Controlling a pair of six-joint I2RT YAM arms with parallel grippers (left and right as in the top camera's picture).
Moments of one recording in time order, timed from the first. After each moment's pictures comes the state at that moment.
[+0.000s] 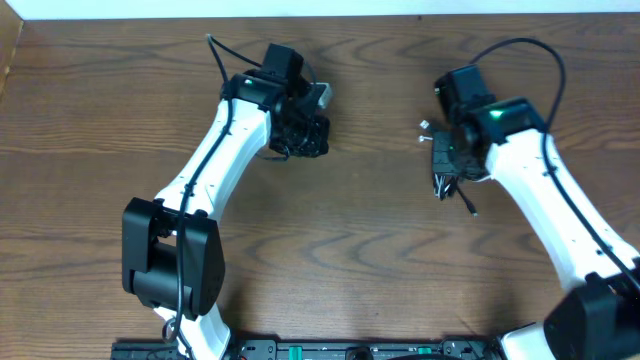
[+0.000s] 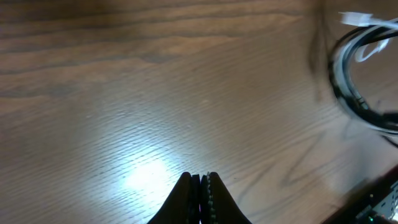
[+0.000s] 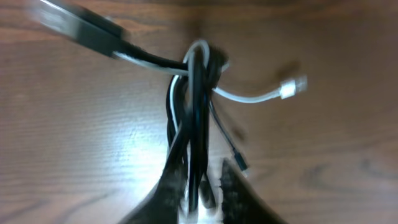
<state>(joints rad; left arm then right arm) -0.31 1.88 1.54 -0.98 0.44 -0.09 0.34 1.65 1.39 -1.11 0.20 0.41</state>
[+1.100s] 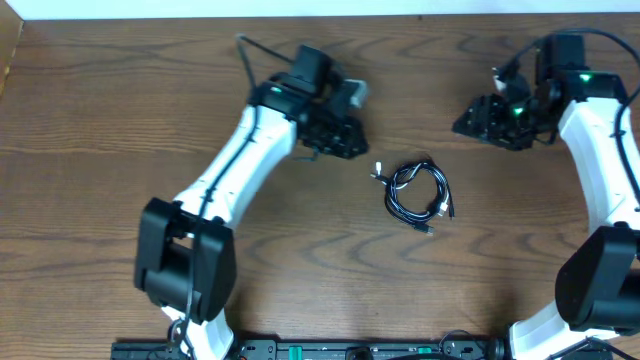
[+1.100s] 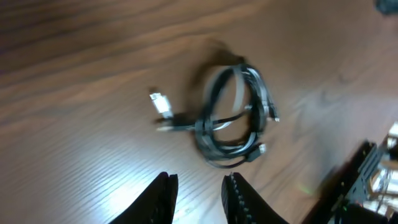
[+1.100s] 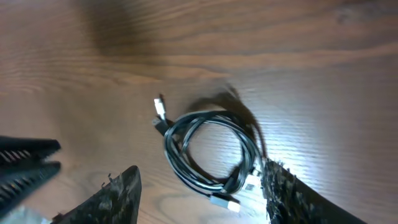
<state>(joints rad) -0.46 1.90 1.54 -0.81 0.56 -0.09 -0.08 1.77 1.51 -1.06 -0.49 0.17</state>
